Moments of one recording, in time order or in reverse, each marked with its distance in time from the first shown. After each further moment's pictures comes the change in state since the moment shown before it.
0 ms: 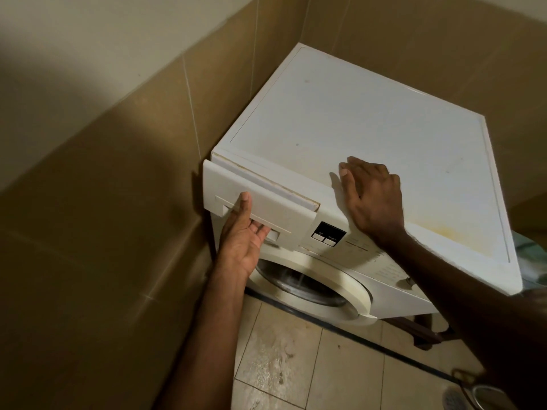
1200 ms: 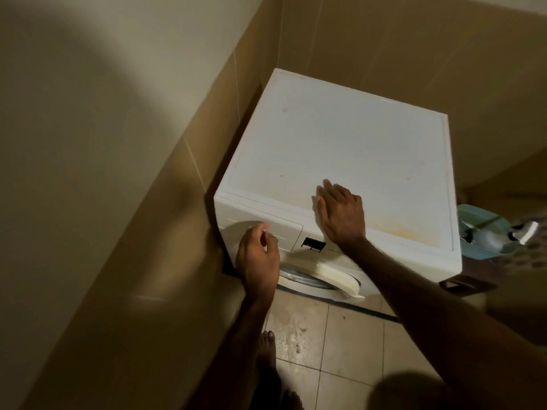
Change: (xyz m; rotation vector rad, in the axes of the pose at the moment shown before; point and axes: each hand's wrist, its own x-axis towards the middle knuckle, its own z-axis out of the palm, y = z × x) left_hand -0.068 0.006 0.051 1.272 0.234 0.643; right_hand 0.003 -0.015 -0.015 -0.091 -0.111 0.005
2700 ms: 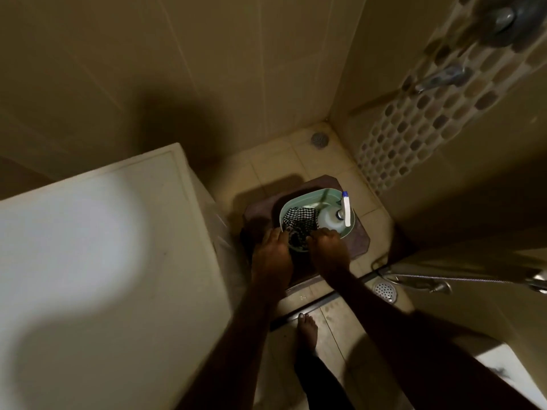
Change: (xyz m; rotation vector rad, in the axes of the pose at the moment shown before) left_hand -0.089 0.215 0.541 0.715 -1.054 0.722; right_hand -0.109 0.502 0.040 0.287 -0.181 0.932
